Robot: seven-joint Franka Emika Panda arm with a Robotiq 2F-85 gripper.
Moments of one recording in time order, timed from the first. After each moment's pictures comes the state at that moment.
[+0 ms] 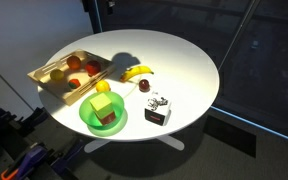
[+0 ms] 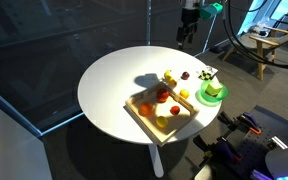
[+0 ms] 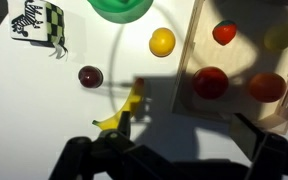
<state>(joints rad) -0.04 0.17 -0.03 -1.92 -0.03 2.01 -0.22</state>
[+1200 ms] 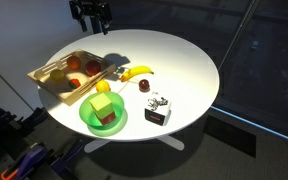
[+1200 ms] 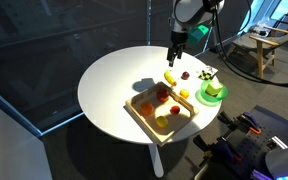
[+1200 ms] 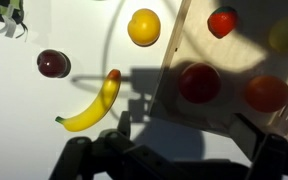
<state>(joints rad) -0.01 0.25 0.02 -2.02 -0.03 2.24 -0.22</state>
